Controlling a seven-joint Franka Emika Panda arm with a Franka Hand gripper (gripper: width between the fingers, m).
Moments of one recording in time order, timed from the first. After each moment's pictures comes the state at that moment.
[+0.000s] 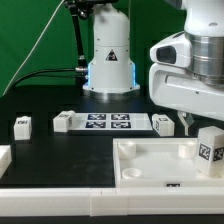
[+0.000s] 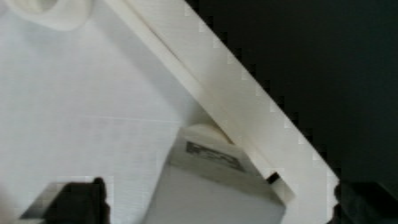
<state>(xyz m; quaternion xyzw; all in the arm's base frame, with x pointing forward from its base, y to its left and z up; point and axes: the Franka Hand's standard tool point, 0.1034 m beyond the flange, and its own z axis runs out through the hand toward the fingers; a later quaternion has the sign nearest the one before) 0.615 0.130 0.079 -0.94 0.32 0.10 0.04</state>
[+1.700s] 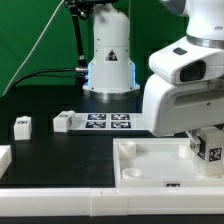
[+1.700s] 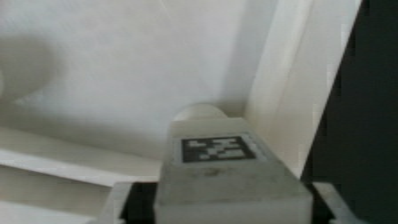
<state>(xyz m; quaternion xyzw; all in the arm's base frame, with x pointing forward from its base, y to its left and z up) 0.614 0.123 0.070 -1.00 -0.06 0.06 0.03</state>
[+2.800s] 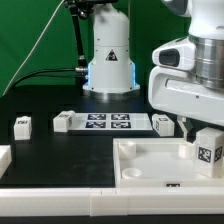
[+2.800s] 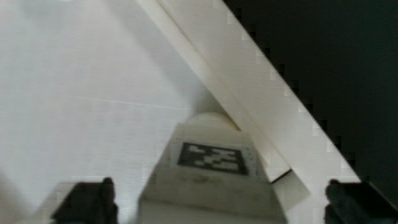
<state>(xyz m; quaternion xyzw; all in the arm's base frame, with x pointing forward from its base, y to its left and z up) 0.615 0.126 0.070 -0.95 0.29 0.07 0.01</state>
